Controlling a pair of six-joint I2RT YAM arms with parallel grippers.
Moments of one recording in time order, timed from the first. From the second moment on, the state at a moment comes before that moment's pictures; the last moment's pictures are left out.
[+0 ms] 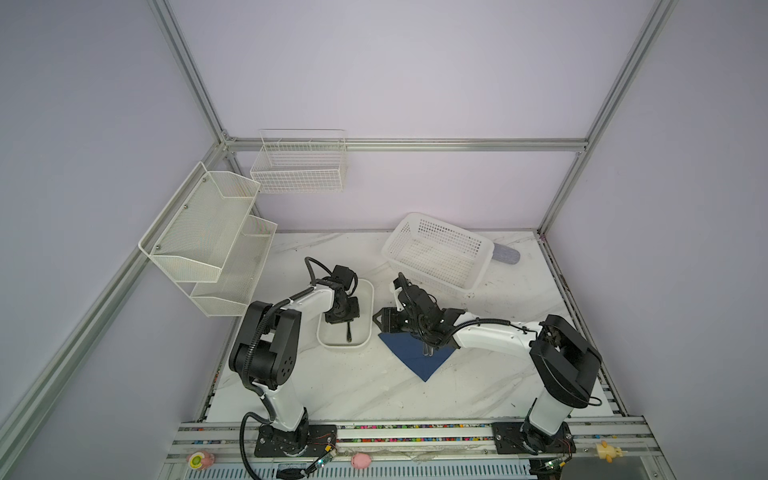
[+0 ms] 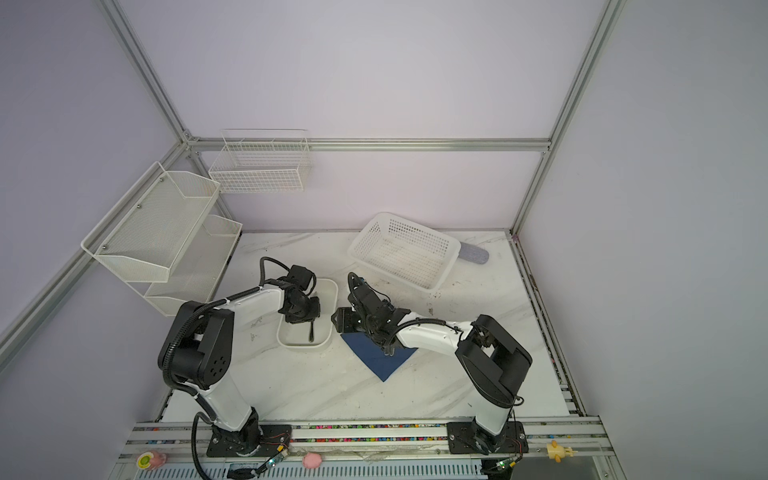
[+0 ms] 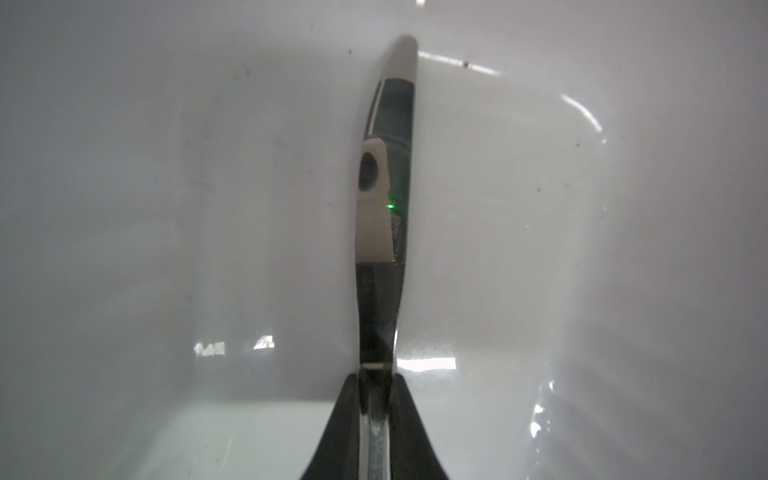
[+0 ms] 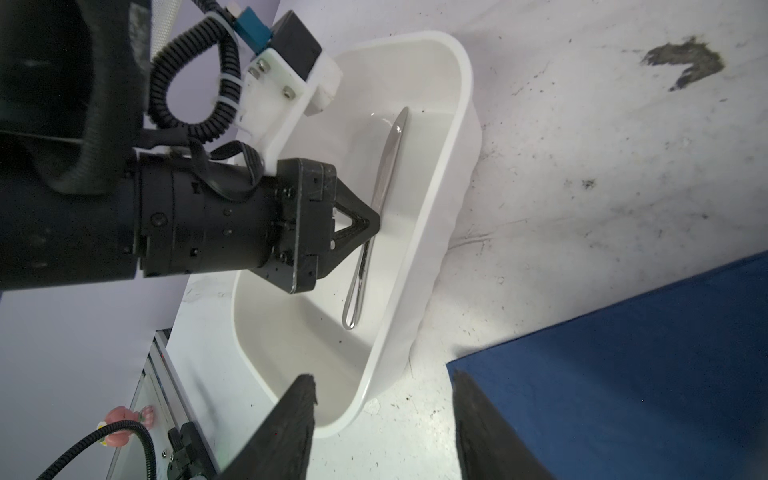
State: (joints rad) left arm -0.27 1.76 1.08 -0.58 -0.01 -0.44; right arm 0.93 1.73 1.07 0.03 -0.09 0.75
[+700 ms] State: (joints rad) left arm -0.27 1.81 1.16 -0.74 0.00 -0.41; right arm 0.93 1.73 1.07 0.03 -0.08 0.75
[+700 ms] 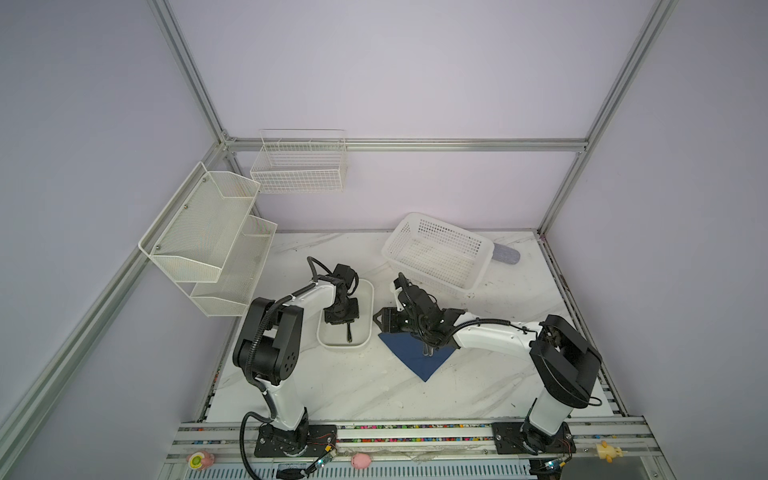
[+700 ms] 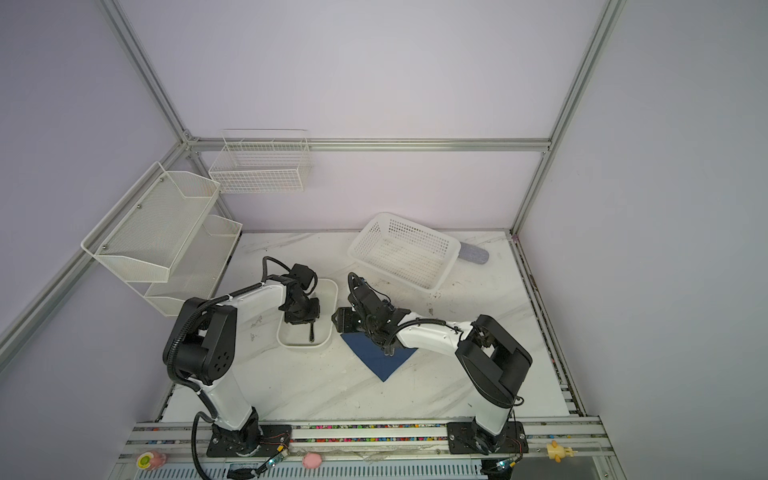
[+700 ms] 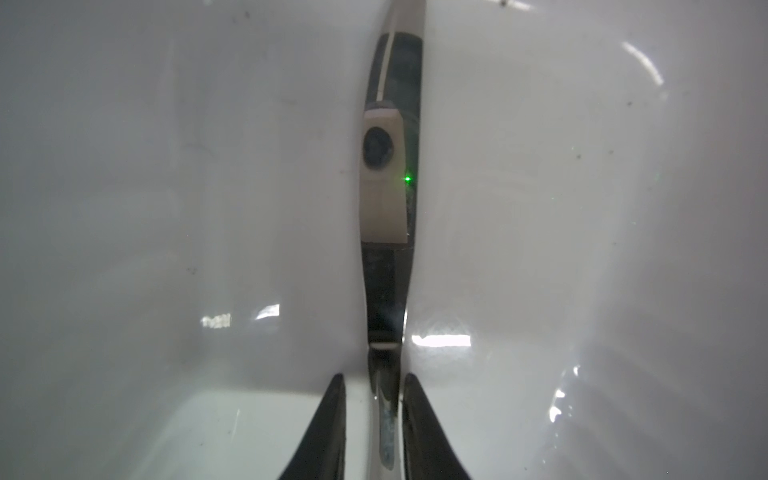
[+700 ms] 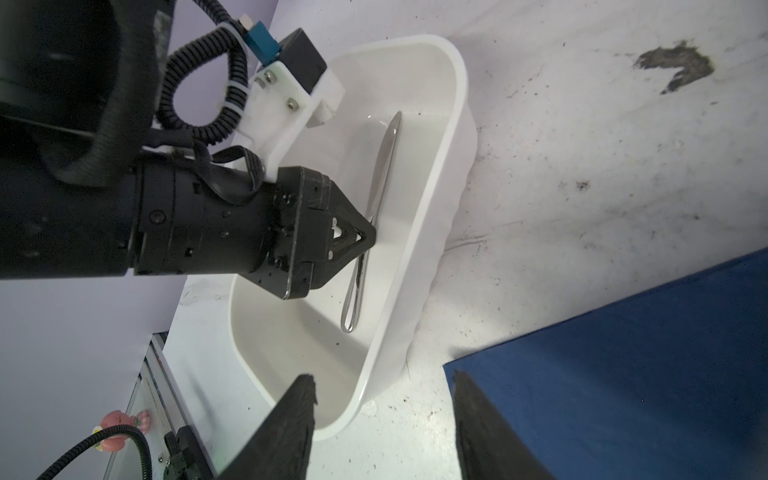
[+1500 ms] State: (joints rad) left arm -0.27 1.88 1.26 -0.84 0.03 -0.39; right arm 0.93 1.69 1.05 0.03 -0.05 0.76
